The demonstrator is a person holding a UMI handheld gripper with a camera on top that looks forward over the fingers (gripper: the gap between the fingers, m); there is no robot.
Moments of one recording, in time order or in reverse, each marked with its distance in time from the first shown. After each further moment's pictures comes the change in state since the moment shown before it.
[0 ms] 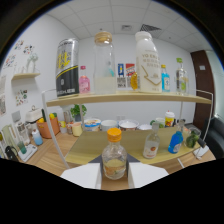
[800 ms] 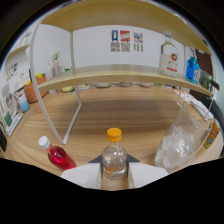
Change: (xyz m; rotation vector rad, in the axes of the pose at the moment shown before) arm -0.002 0.203 0.033 -0.334 0.086 0.019
